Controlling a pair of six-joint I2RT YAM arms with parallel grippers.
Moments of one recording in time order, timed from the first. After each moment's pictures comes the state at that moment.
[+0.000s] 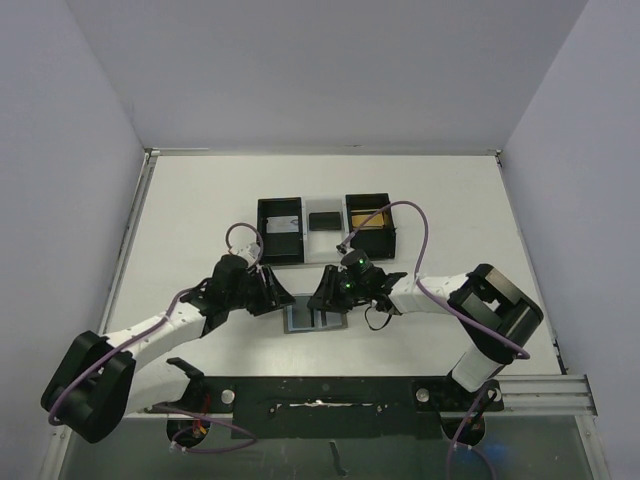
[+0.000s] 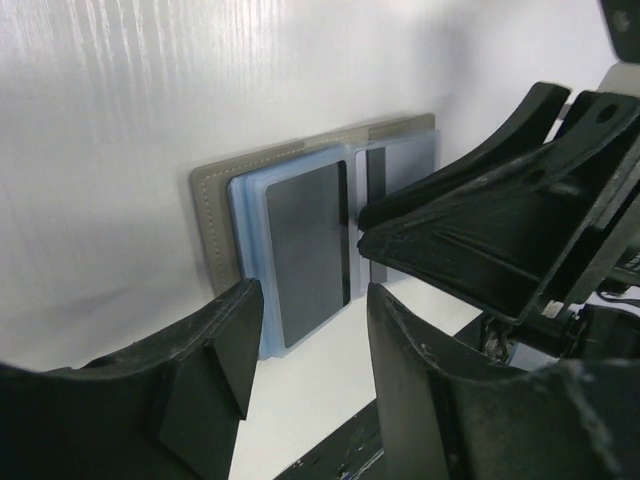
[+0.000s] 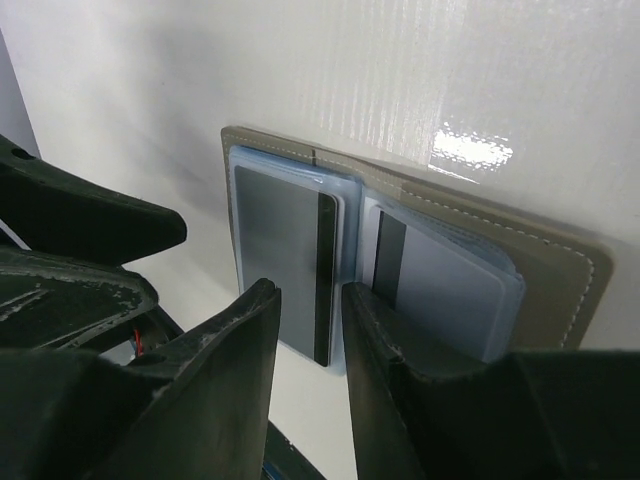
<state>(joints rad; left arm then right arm) -0.54 1.14 0.41 0.03 0.28 -0.90 0.79 1.63 0.69 0.18 -0.27 0.95</state>
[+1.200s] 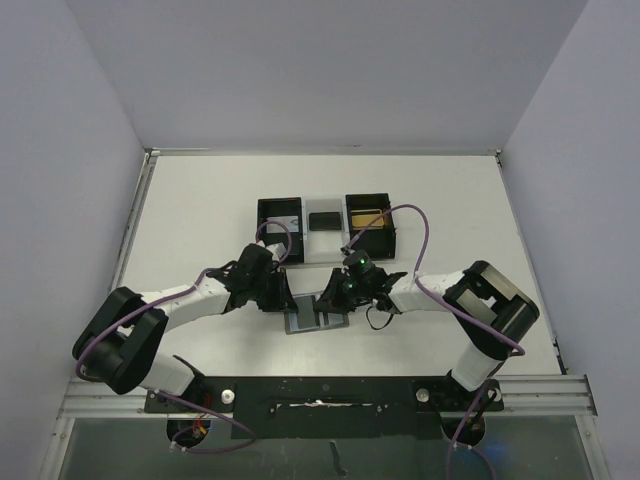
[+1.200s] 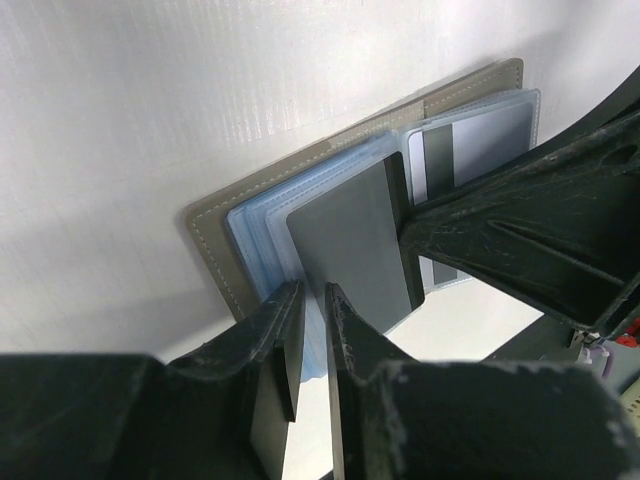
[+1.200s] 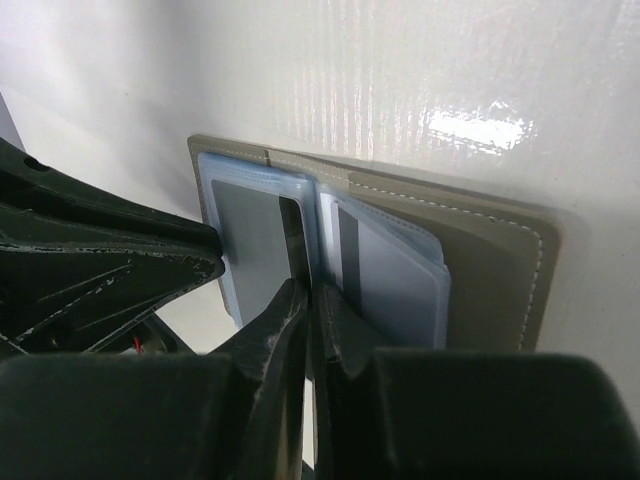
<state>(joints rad) -0.61 1.43 0.60 -0.12 0.28 -0.69 0.78 1.66 0.68 0.17 -0.28 0.99</state>
